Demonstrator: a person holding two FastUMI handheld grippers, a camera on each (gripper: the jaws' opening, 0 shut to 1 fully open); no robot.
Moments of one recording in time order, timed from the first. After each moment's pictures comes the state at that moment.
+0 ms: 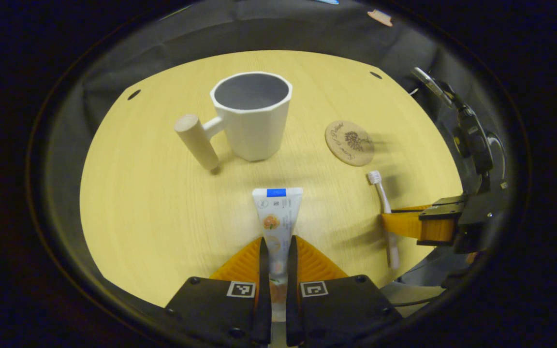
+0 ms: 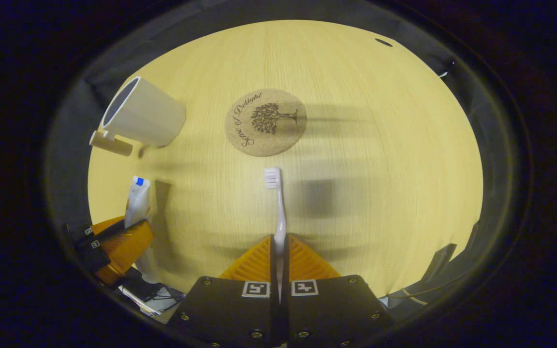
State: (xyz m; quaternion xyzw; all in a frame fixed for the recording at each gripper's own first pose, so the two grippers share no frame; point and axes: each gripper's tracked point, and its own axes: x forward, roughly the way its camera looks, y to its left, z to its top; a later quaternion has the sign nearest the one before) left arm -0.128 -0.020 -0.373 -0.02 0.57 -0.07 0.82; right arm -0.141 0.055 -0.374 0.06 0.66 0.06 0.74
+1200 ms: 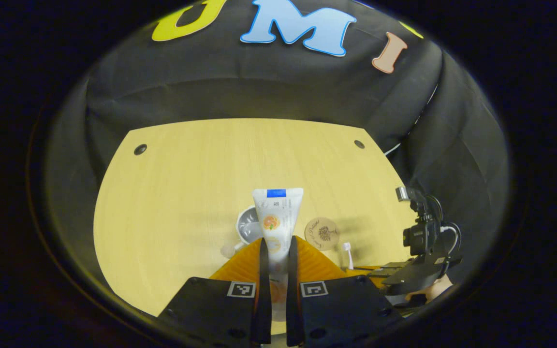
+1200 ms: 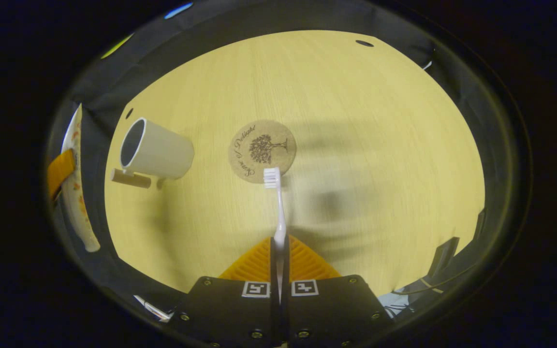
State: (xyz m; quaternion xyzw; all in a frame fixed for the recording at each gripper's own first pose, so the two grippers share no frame) left arm -0.010 0.000 -0.246 -0.07 0.45 -0.11 0.89; right arm -0.121 0.048 -0.343 0.13 0.64 0.05 0.76
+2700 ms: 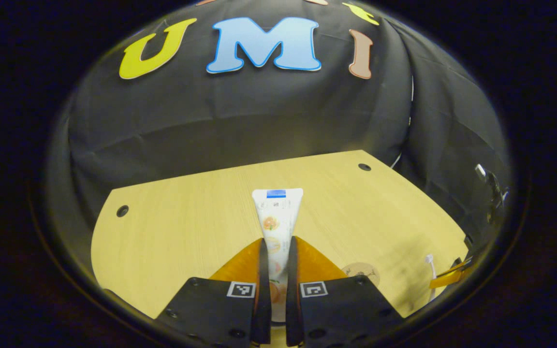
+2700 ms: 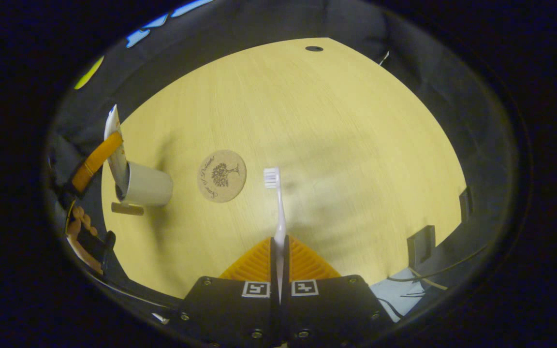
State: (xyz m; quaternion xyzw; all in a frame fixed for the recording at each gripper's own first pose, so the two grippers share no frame) left arm 0.089 0.028 -0.315 0.02 0.28 -0.15 0.95; right arm -0.121 -0.013 -0.314 0.17 0.61 -0.03 0.78
